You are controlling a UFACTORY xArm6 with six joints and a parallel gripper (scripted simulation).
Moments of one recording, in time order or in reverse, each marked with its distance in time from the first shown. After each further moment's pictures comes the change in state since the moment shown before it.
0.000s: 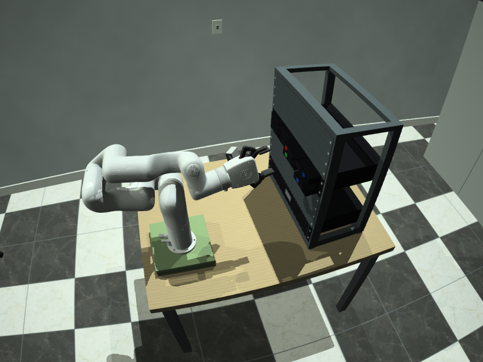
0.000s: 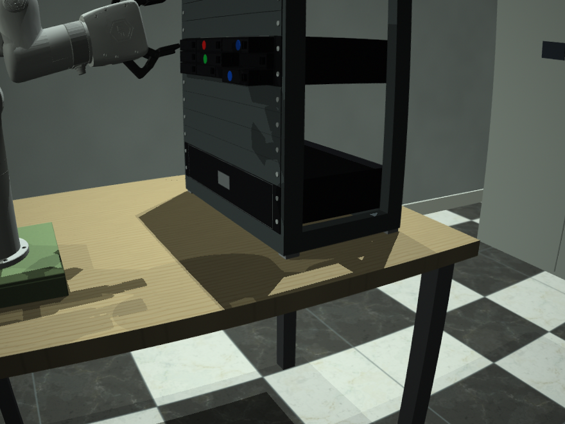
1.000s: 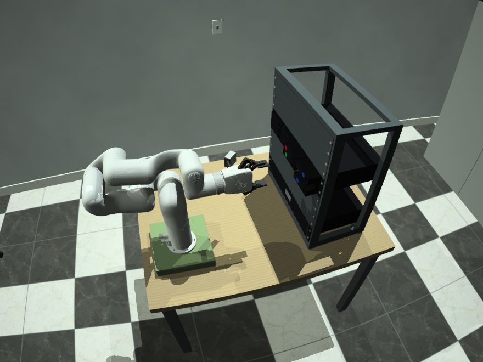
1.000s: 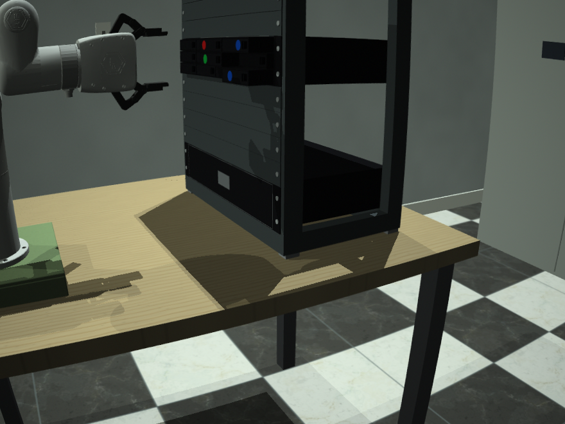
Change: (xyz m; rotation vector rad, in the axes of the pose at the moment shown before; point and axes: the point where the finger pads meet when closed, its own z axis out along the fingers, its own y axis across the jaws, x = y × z) arm 0.020 -0.059 -0.019 0.168 -0.056 0.181
